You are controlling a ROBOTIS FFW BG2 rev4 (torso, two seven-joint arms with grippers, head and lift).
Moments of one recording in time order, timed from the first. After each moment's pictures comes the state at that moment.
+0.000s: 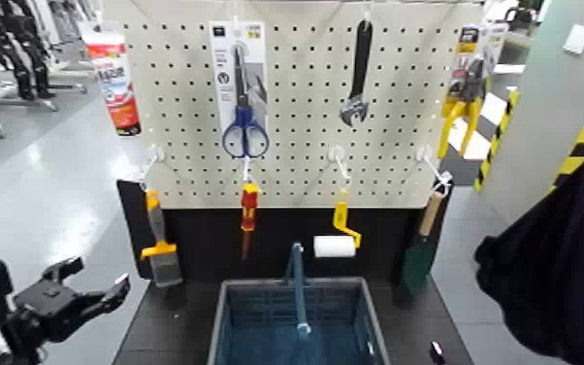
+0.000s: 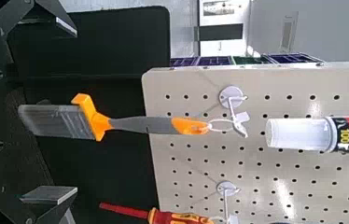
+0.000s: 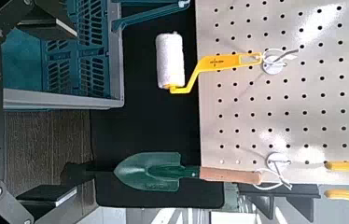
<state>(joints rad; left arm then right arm) 0.09 0.31 0.25 -1.66 0.28 0.14 -0.62 0.41 -0.11 0.24 -1.82 -0.07 -0.07 -0.23</state>
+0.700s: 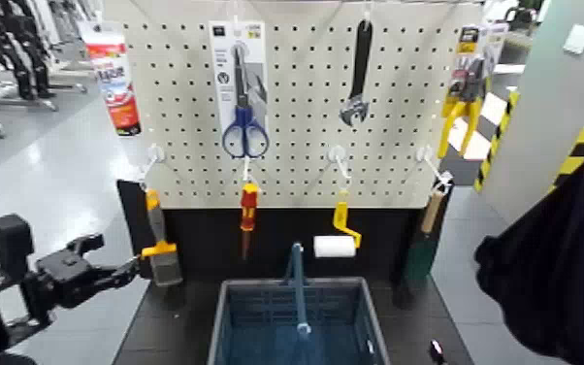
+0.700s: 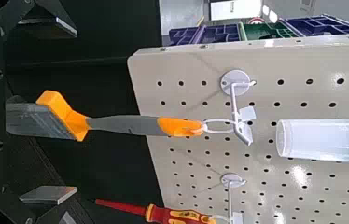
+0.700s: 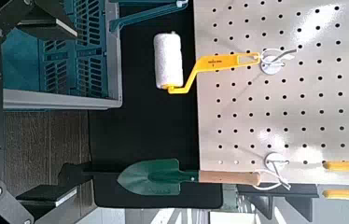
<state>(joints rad) -0.10 0.43 0.13 -1.48 0.32 0.18 -0.73 0.40 -0.11 0.24 -1.81 -0.07 -0.08 -0.23</state>
